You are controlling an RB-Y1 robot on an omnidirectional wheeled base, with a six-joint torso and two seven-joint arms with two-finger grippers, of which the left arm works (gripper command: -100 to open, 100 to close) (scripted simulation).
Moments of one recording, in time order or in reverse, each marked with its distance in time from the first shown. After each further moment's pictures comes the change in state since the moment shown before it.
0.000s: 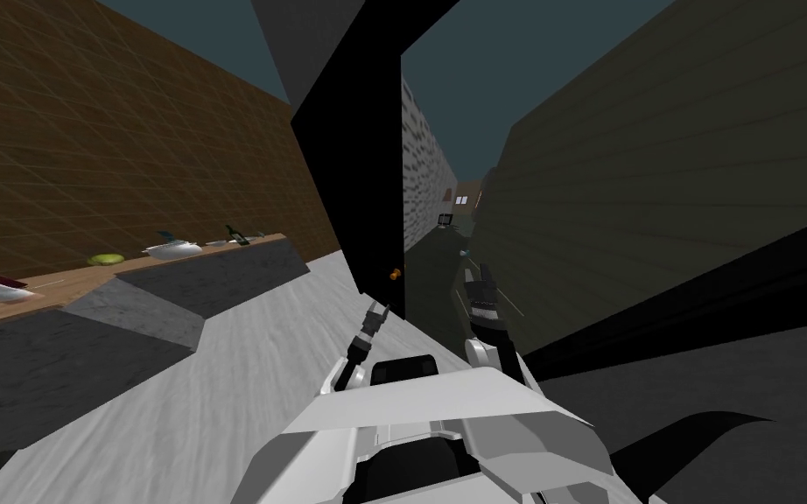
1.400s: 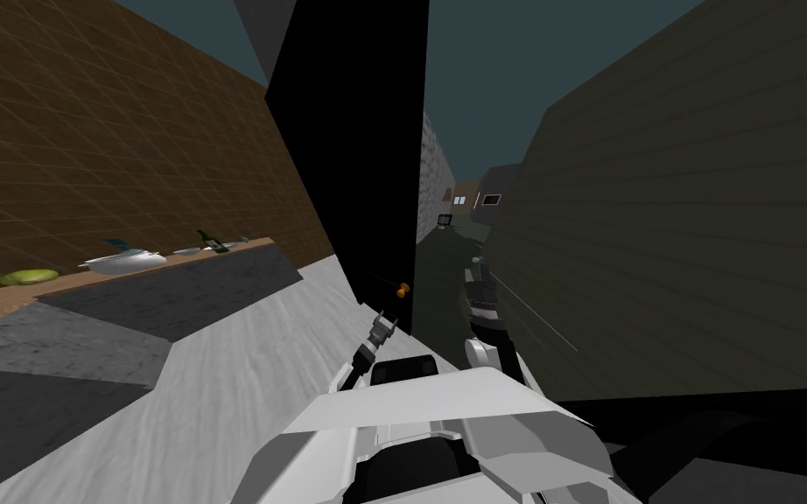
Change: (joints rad) arm -0.073 0.010 -0.079 0.253 -0.081 -0.056 -0.258
